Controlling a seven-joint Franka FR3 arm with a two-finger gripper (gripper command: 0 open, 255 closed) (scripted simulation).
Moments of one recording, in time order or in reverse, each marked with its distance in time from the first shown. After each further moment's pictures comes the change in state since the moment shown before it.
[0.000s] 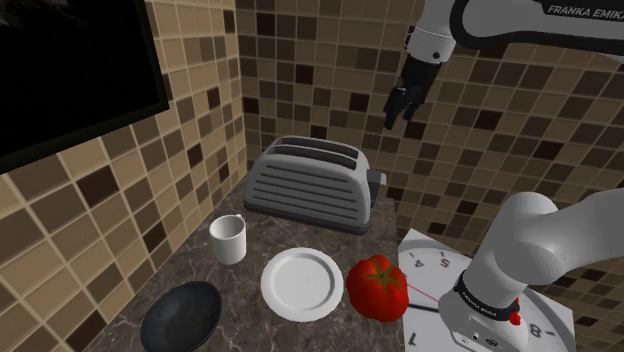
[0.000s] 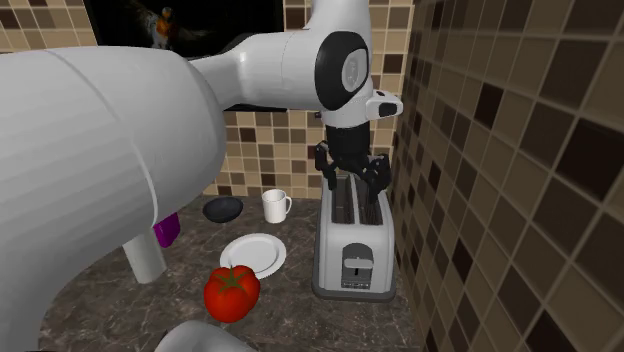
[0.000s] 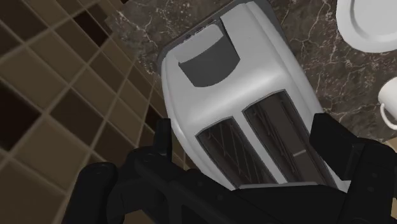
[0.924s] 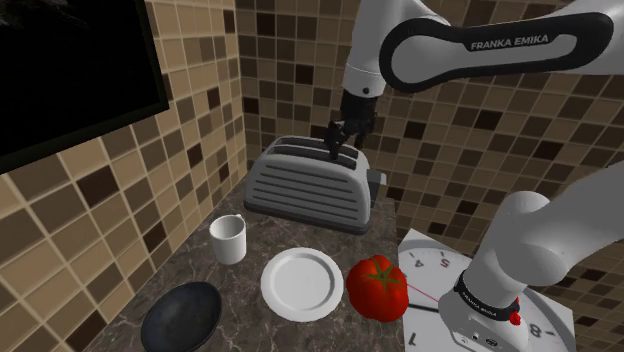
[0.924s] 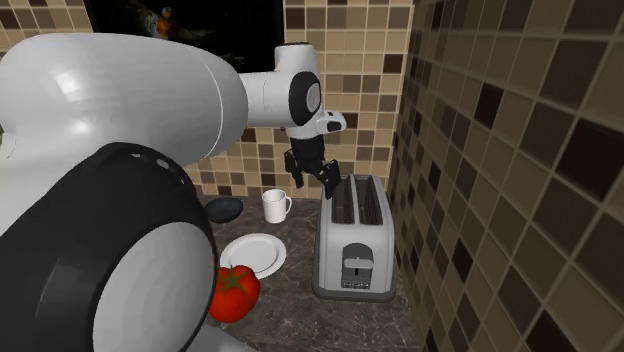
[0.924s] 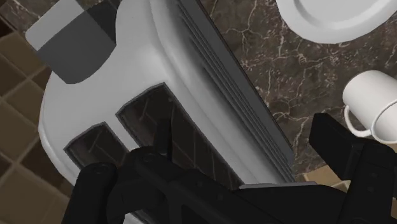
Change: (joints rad) arm 0.054 0.260 0.210 0.022 0.085 0.188 0.253
